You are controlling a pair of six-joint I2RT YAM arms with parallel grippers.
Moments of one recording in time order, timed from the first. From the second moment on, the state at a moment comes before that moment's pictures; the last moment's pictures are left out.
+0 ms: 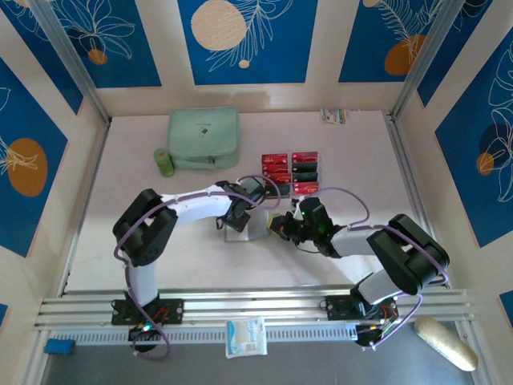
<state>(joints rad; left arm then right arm) -0.81 1.88 1.23 -0.80 -0.46 -0.31 0.61 1.48 0.37 0.50 -0.42 1.15</state>
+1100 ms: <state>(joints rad) -0.85 1.66 1.15 -0.17 0.30 -0.96 0.64 1.48 0.36 0.50 -0.39 1.16</state>
